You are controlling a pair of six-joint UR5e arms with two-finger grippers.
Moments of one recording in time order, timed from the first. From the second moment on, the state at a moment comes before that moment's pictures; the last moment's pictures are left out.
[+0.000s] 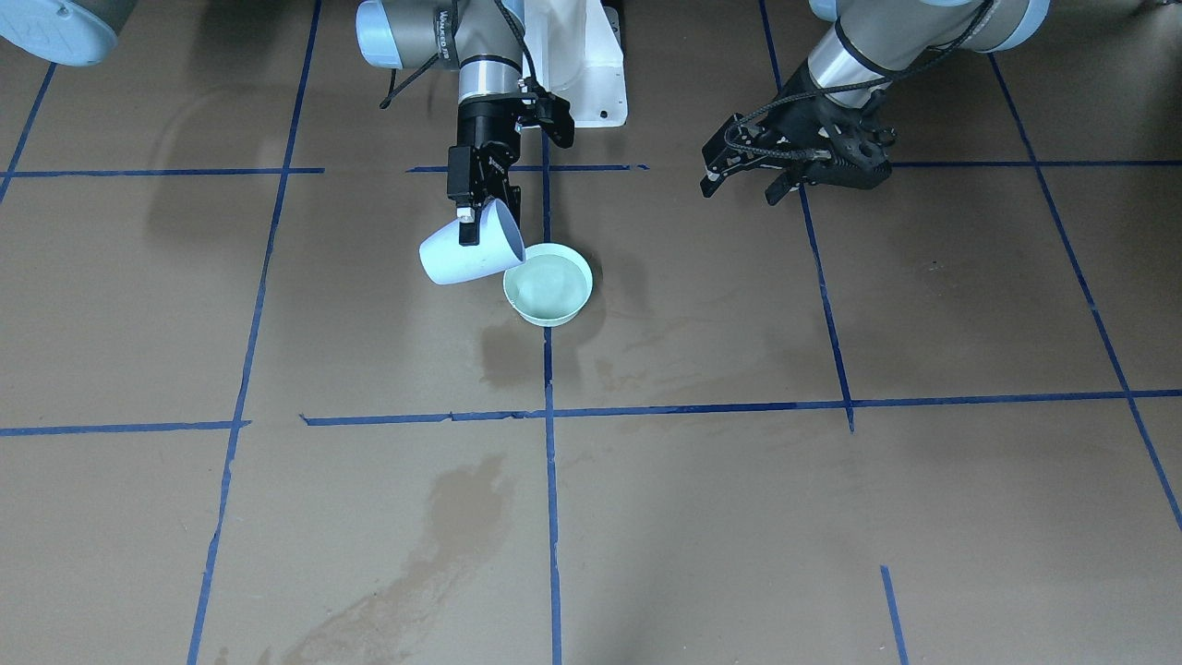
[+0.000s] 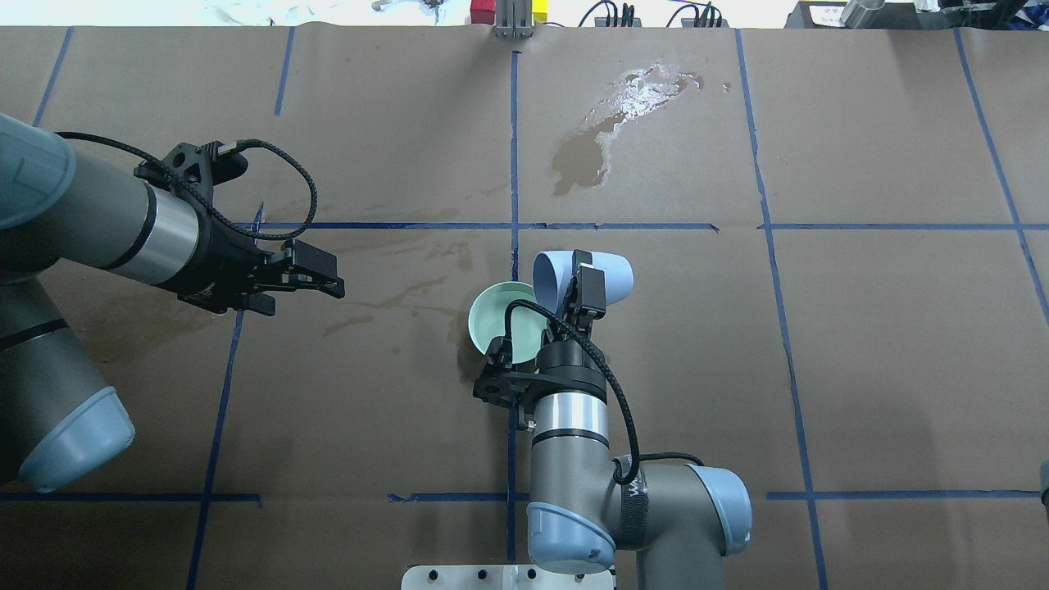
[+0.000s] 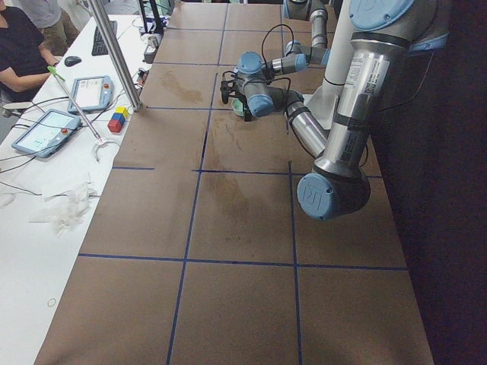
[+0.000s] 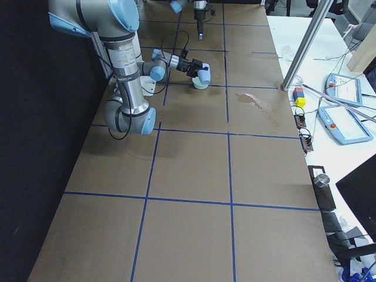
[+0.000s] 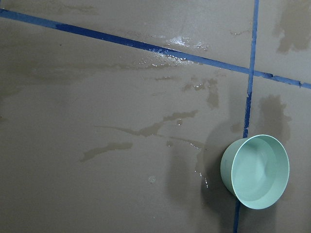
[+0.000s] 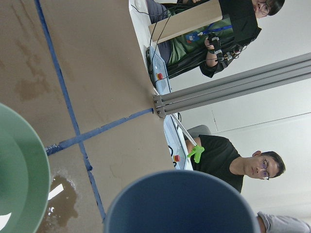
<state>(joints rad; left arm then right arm) -0.72 -1.84 -2.04 -1.89 -2.14 -1.35 0.12 -1.02 1.70 -1.46 0.37 0.20</state>
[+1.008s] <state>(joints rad) -0.72 -1.84 -2.05 -1.89 -2.14 -1.35 0.12 -1.01 1.71 -1.53 0.34 -0.14</state>
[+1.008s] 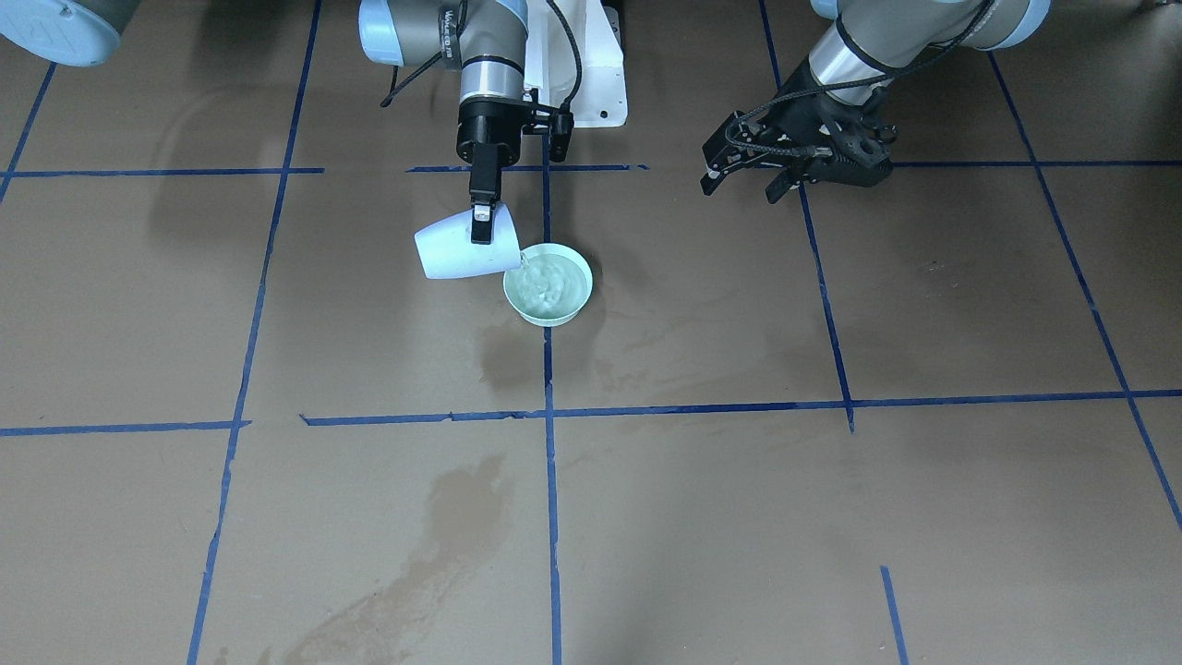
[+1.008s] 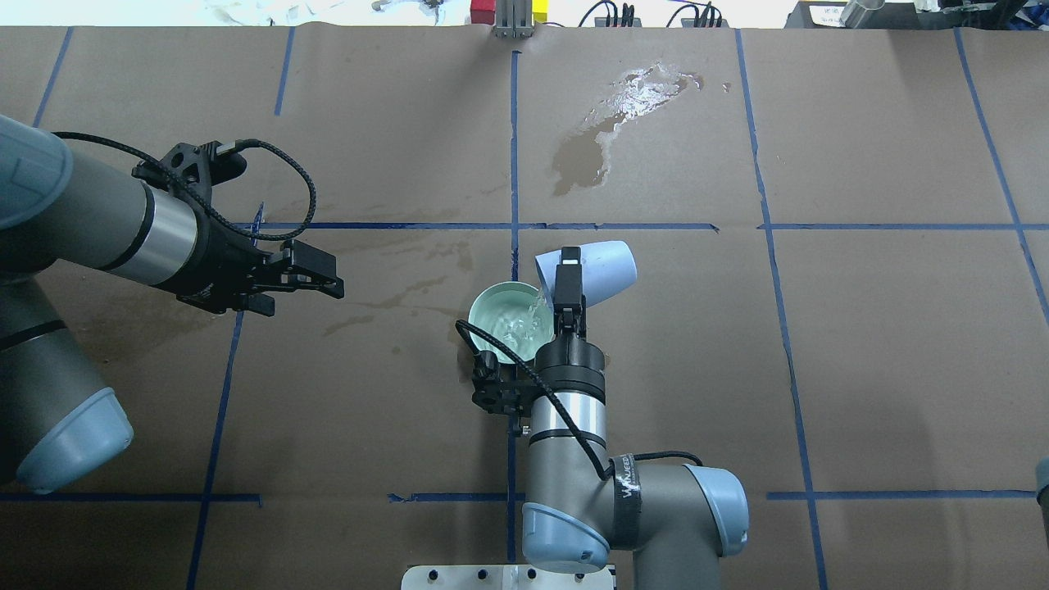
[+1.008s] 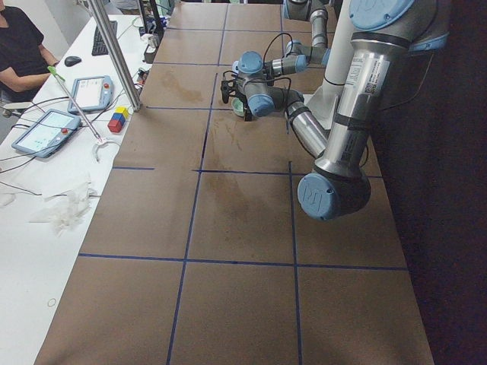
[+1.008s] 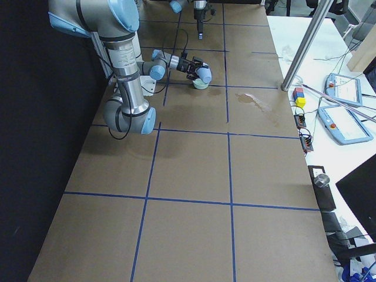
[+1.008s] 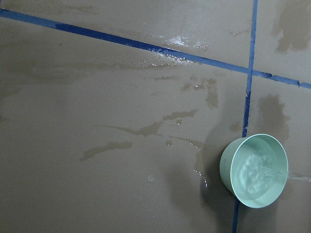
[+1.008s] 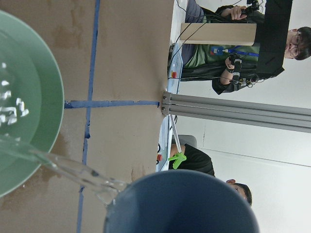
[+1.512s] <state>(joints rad) -0.72 -1.84 -2.05 -1.89 -2.14 -1.35 0.12 -0.98 1.72 -1.63 0.33 -0.26</state>
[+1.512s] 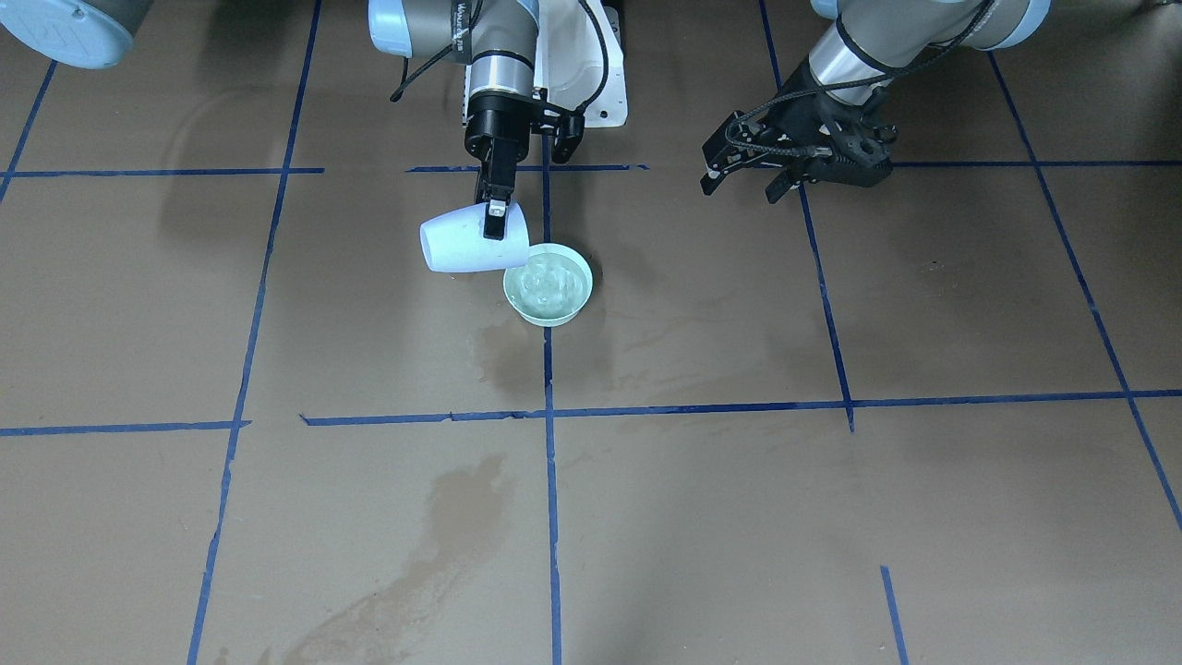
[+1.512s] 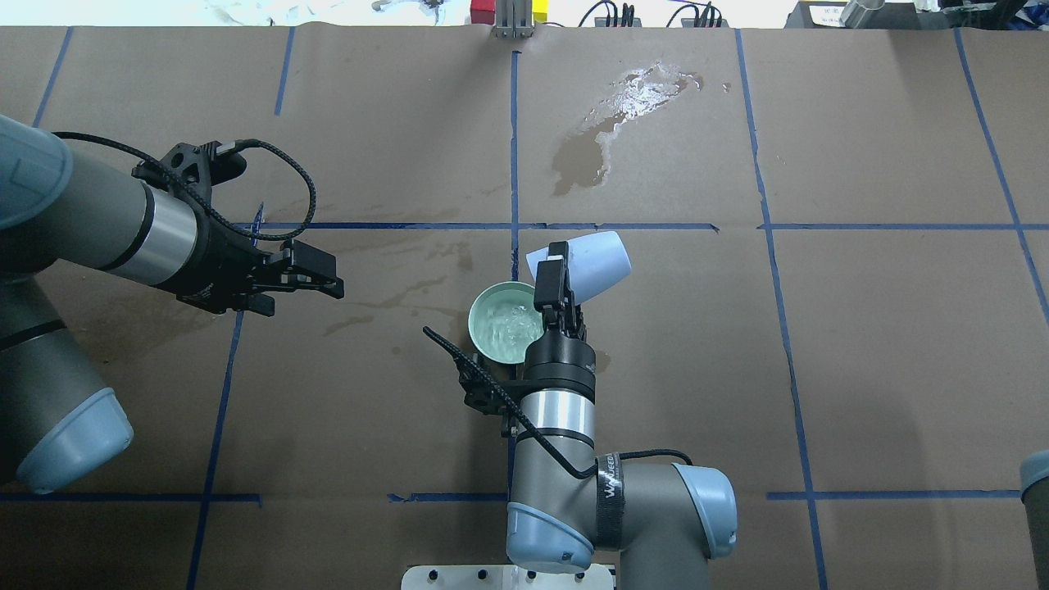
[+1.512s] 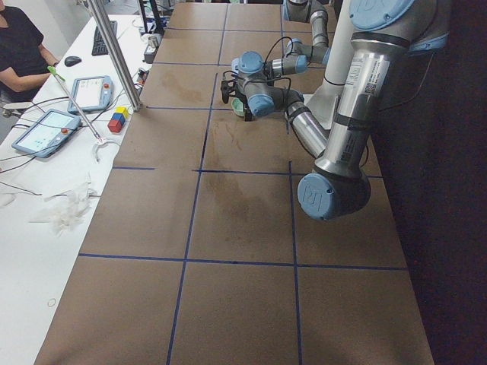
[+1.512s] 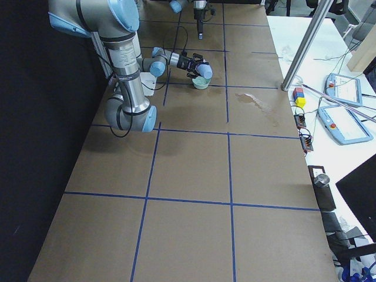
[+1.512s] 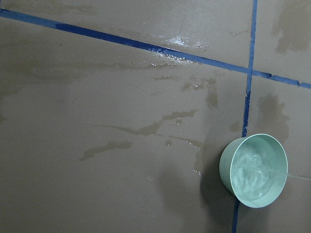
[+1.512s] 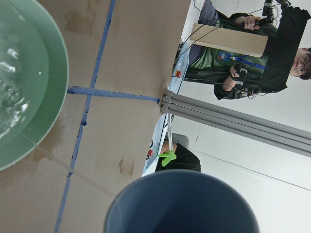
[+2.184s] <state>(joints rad) -0.72 -1.84 -2.05 -1.89 -2.14 -1.35 0.12 -0.98 1.78 -1.62 0.34 -0.27</state>
